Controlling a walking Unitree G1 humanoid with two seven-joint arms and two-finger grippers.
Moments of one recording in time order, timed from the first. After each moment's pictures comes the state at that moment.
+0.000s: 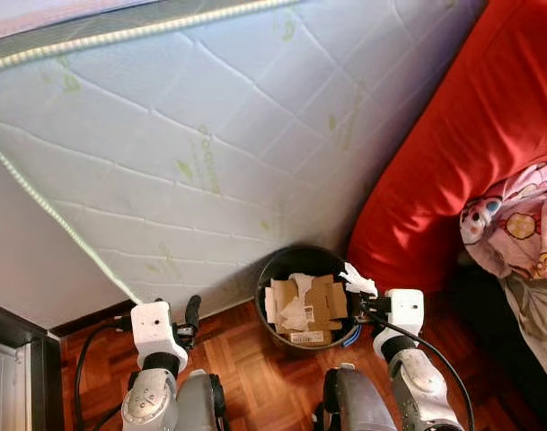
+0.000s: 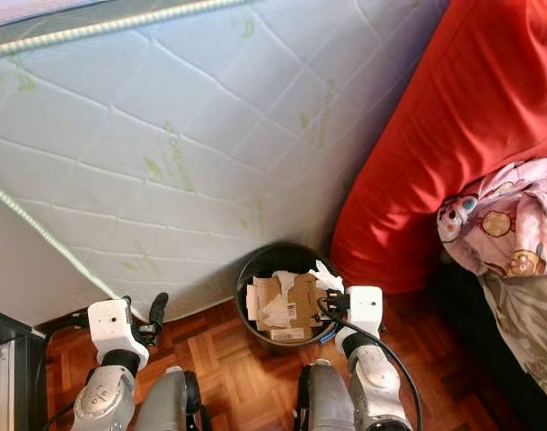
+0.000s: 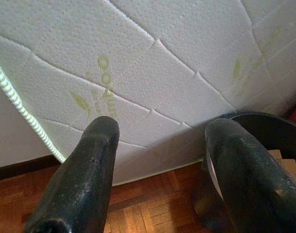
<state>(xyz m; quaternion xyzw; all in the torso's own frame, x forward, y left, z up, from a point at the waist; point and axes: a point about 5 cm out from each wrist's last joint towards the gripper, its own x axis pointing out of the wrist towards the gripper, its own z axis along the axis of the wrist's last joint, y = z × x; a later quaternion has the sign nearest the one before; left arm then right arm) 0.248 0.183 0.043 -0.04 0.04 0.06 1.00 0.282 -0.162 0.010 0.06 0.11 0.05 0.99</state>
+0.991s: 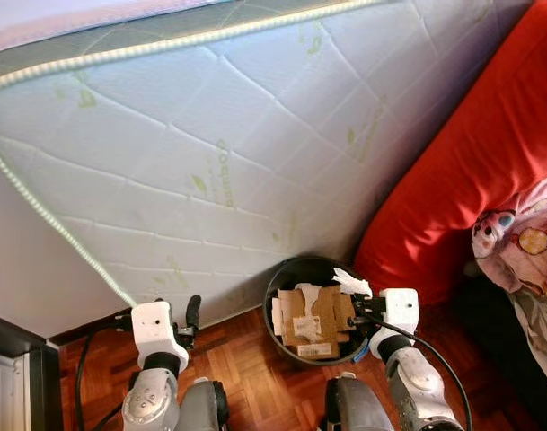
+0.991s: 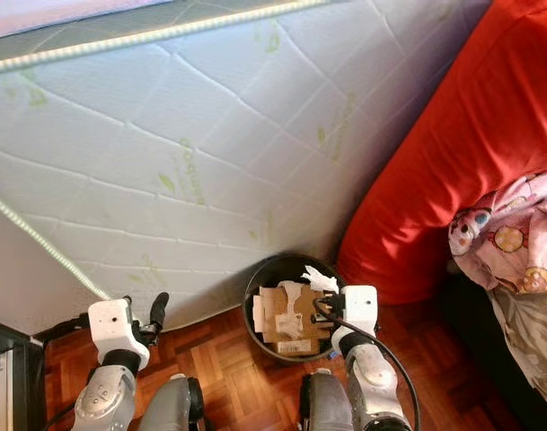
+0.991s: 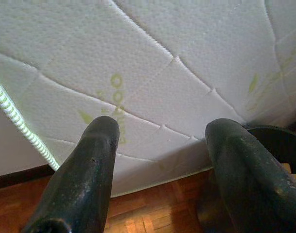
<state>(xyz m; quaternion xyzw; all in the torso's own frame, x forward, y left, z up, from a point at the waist) 0.248 0.182 0.042 -0.04 0.04 0.06 1.00 0.284 -0.158 0.009 0.06 0.12 0.07 0.99</state>
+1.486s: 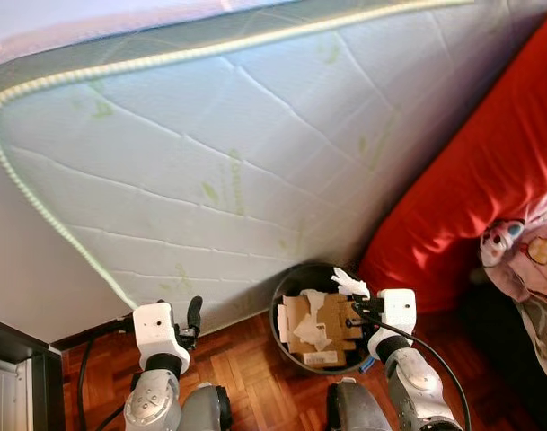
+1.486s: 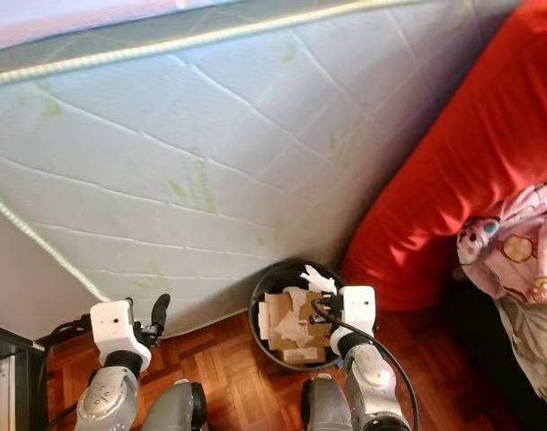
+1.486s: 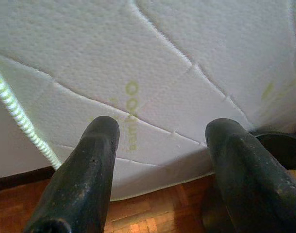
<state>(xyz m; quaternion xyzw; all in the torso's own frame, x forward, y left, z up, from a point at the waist) 0.247 0.182 0.039 -0.04 0.04 0.06 1.00 0.284 -0.154 0.008 0.06 0.12 0.08 0.99</state>
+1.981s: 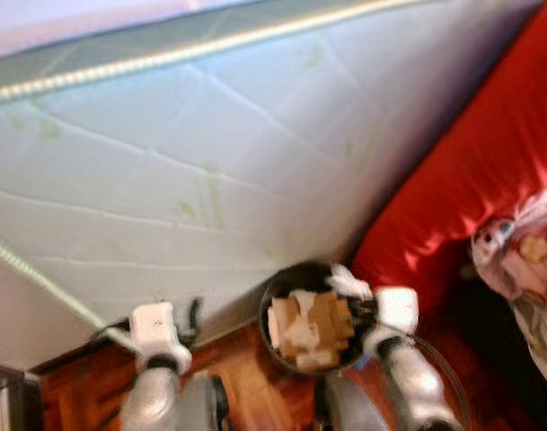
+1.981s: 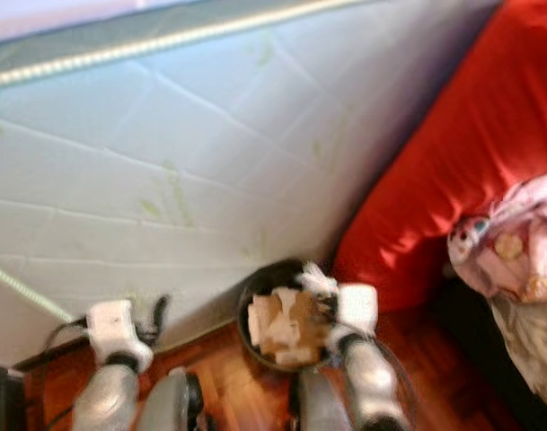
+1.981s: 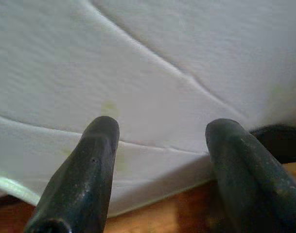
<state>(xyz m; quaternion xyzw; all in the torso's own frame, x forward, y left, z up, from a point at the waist) 0.247 0.188 0.039 -0.03 0.04 0.06 1.00 0.286 -0.143 0.009 0.06 0.12 0.09 0.99</state>
